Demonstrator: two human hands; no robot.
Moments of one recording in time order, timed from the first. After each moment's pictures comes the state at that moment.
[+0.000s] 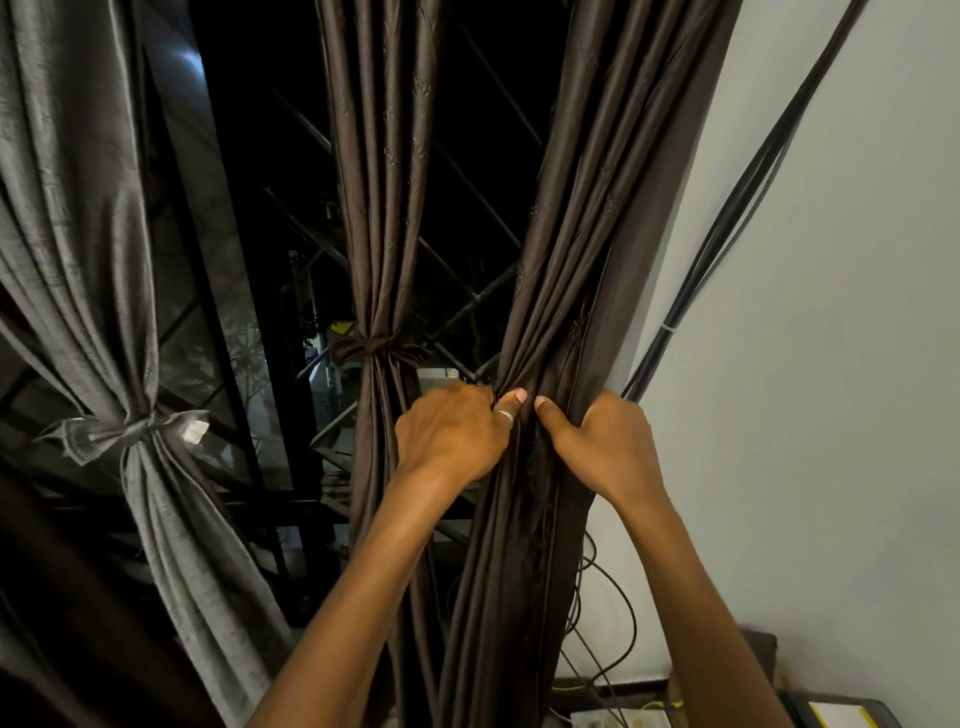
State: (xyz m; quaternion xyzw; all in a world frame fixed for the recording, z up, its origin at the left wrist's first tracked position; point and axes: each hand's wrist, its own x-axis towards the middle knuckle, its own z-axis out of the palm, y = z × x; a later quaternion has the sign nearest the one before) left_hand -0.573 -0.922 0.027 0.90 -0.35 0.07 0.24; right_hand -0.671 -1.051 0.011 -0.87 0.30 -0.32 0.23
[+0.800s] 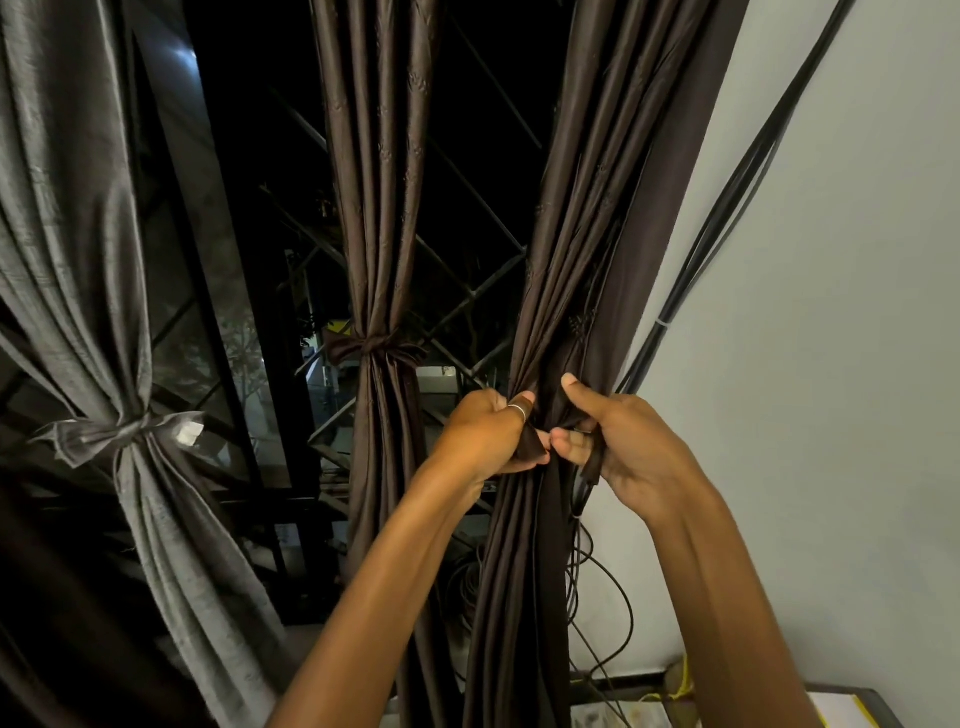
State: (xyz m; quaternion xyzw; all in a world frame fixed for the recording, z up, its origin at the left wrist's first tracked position) left_hand -0.595 -0.941 0.026 0.67 -0.21 -0.30 0.64; right_hand -0.691 -1.053 0.033 -0.54 0.26 -0.21 0.77
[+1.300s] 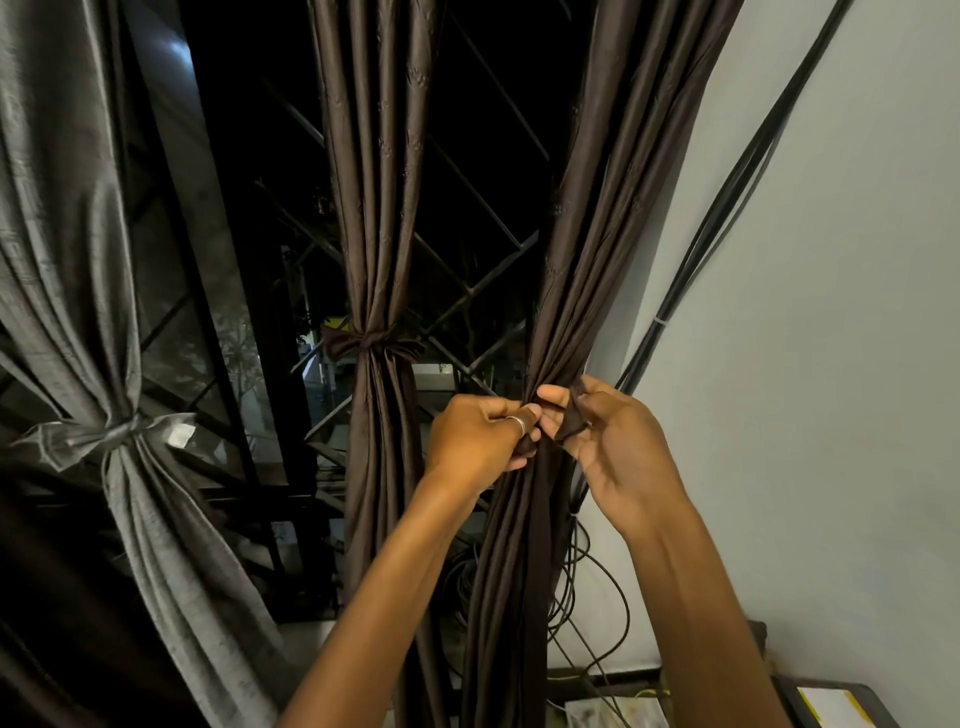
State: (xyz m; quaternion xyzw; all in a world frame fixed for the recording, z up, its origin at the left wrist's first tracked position) left_hand -0.593 -0.941 0.004 0.69 -0.25 -0.21 0.65; right_hand -0.688 -1.041 0.022 -0.49 0.17 -0.30 0.80
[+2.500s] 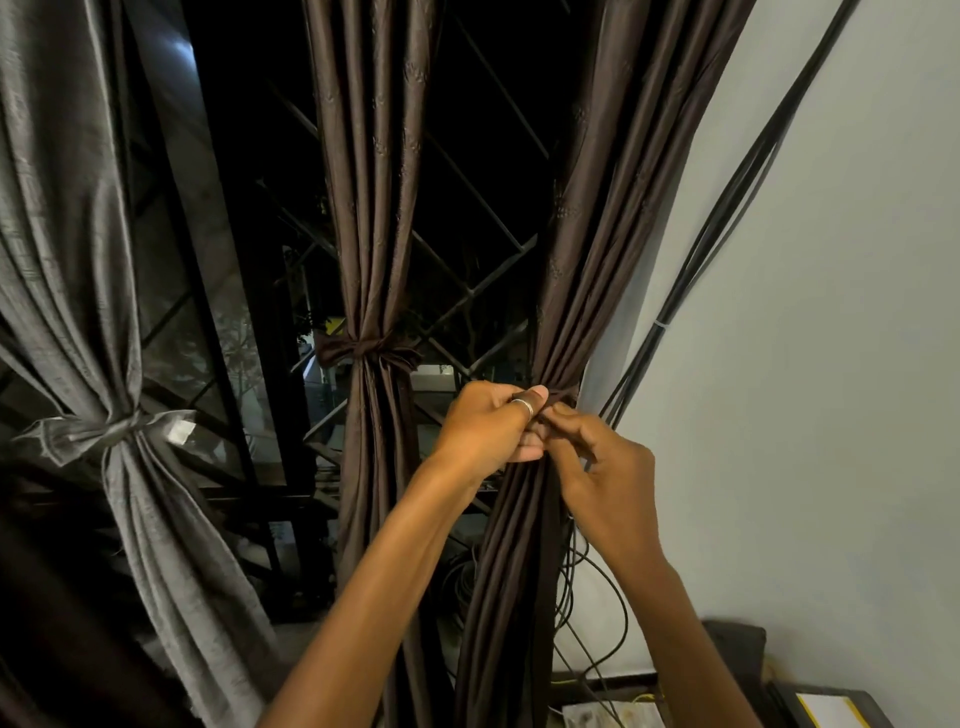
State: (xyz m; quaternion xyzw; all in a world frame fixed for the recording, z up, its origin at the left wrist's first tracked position) left_hand -0.594 -0.942 0.021 0.65 -0.29 -0.27 0.65; right_hand -0.701 -1.038 -0.029 -0.82 0.09 -0.48 0.31
